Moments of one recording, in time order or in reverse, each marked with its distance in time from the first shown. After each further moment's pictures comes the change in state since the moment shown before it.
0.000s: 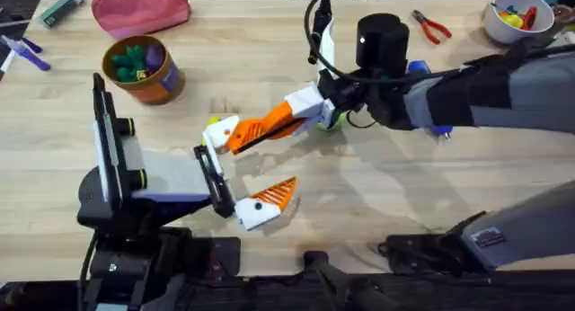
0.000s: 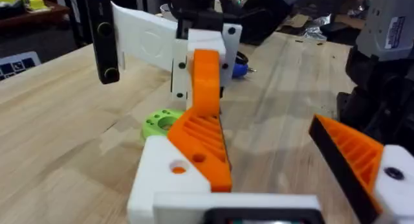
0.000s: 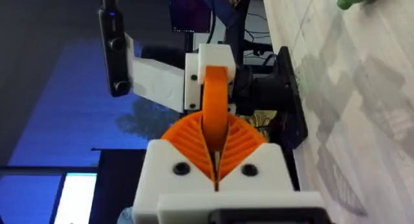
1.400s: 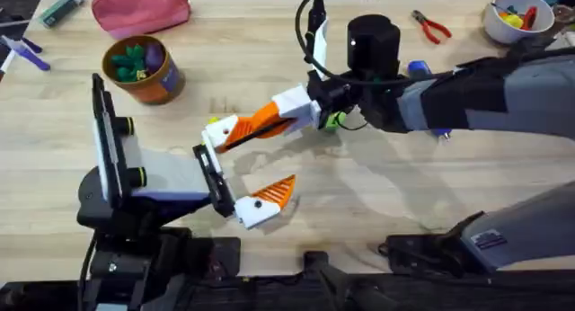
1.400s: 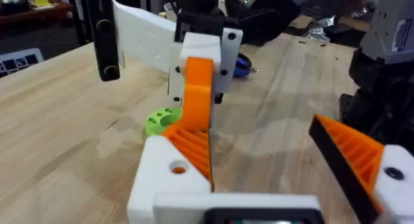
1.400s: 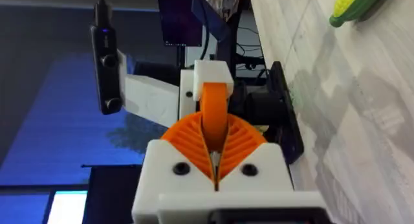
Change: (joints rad) left arm 0.000 0.000 0.000 0.000 -0.011 -0.012; right arm 0.051 0.000 0.011 0.003 0.114 0.015
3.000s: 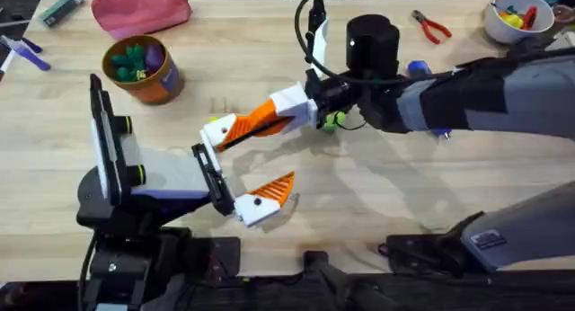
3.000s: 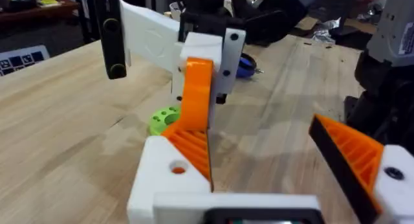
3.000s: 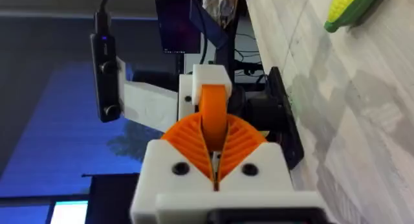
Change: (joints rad) left arm 0.004 0.000 0.000 0.002 -0.016 -0.011; right arm 0.006 0.000 0.002 0.004 0.037 0.023
